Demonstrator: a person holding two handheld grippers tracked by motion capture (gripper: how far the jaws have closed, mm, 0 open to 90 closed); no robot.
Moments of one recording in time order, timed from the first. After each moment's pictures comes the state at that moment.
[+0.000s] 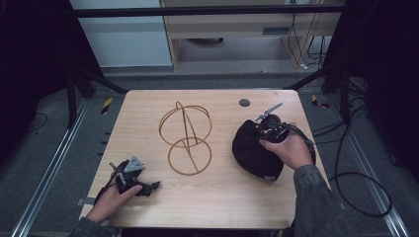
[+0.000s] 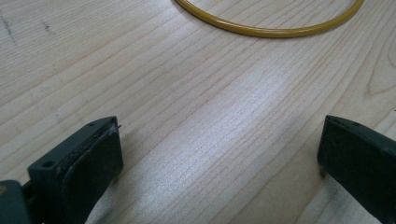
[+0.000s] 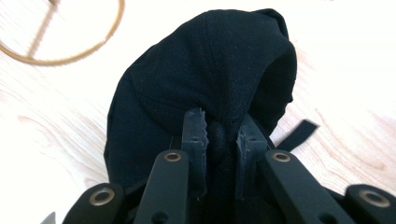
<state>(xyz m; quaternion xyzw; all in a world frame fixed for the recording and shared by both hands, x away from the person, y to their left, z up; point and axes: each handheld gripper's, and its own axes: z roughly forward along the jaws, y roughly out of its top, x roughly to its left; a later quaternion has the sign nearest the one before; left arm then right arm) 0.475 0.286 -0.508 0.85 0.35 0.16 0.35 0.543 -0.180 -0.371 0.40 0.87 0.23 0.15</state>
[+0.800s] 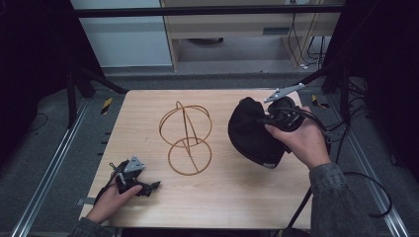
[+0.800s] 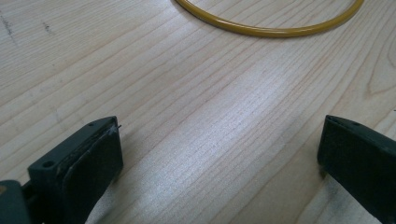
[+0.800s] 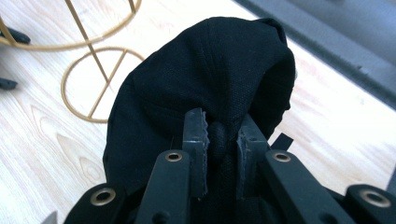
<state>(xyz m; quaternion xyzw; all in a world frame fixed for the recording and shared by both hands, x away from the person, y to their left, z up) 0.475 0.286 -0.509 0.85 0.35 0.16 0.35 0.509 -0.180 -0.279 0.37 0.85 0.32 0.21</state>
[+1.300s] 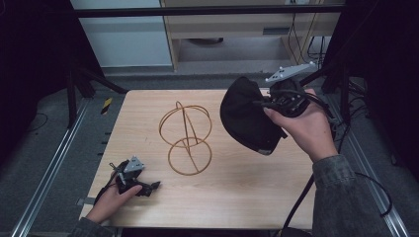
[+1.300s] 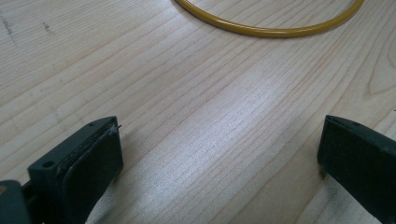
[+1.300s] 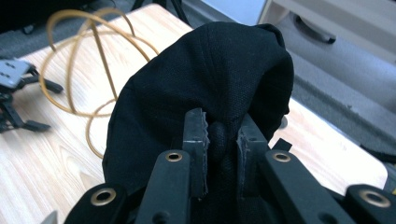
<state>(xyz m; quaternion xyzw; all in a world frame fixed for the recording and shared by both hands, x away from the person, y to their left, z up) 0.475 0.286 -0.508 0.85 0.35 0.16 0.35 0.497 -0.168 -0.218 0.35 0.83 0.38 0.23</state>
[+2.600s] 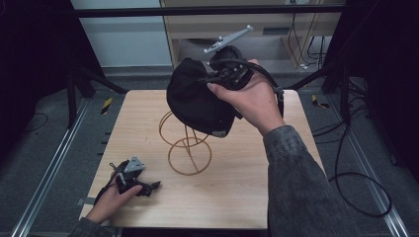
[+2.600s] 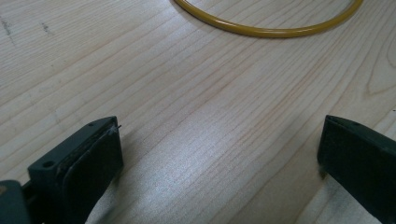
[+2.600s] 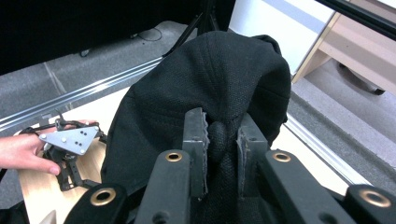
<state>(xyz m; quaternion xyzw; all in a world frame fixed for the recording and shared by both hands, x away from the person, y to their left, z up) 0.475 0.285 -0.508 0.85 0.35 0.16 0.35 0.521 -0.054 -0.164 0.27 0.84 0.42 0.20</state>
